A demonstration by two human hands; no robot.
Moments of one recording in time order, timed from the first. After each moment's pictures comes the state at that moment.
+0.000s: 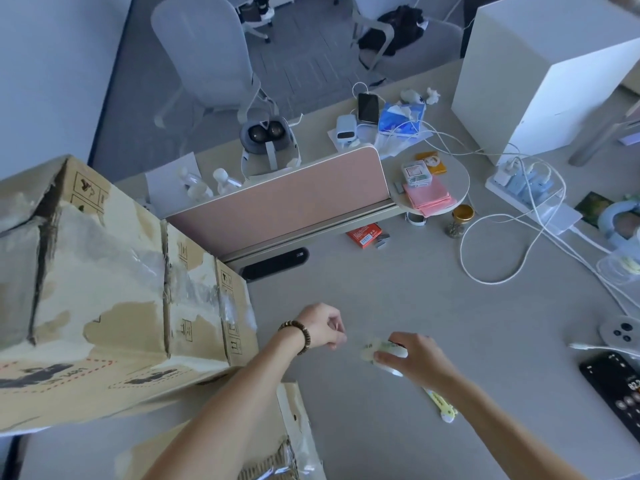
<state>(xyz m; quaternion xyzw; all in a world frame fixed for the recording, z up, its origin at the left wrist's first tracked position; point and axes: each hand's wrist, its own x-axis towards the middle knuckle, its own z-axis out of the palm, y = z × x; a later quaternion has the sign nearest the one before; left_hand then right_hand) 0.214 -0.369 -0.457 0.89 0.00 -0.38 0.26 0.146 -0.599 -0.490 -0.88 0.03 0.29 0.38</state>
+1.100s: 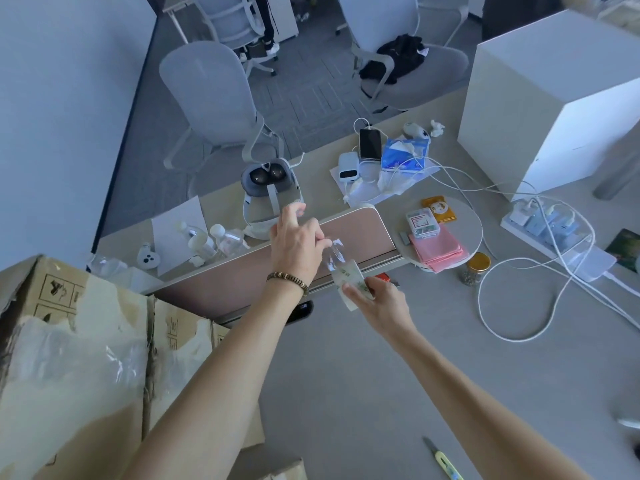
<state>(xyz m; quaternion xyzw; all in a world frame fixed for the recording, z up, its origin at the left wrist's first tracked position) 0.405 -0.394 -0.349 0.99 -0.03 0.11 0.13 0.331 -0.545 -0.423 -0.82 0.11 0.12 0.55</state>
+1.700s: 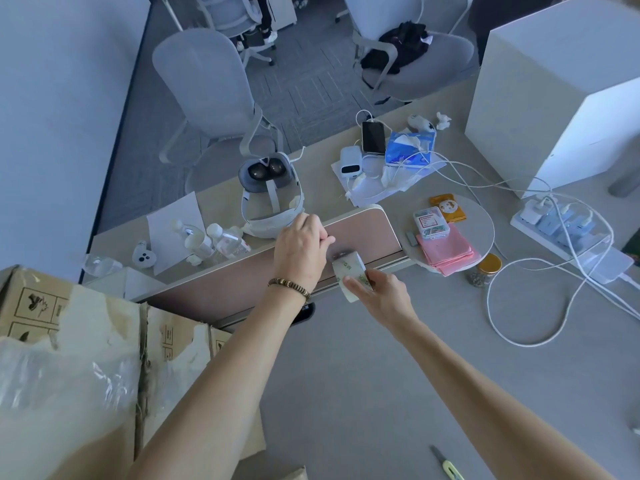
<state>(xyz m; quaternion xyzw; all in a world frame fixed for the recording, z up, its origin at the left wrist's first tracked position) 0.416 -0.392 -0.359 0.97 -0.09 0.16 0.14 0.361 -0.540 -0.429 -0.82 0.10 0.15 0.54</state>
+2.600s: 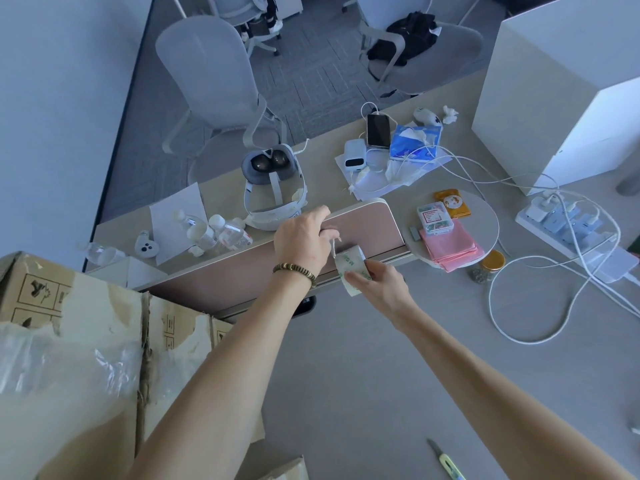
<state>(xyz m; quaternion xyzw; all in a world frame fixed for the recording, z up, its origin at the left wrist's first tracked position) 0.423 -0.396 -0.355 0.99 -0.02 0.09 0.13 0.367 -0.540 -0.423 -0.79 0.10 0.18 0.58</state>
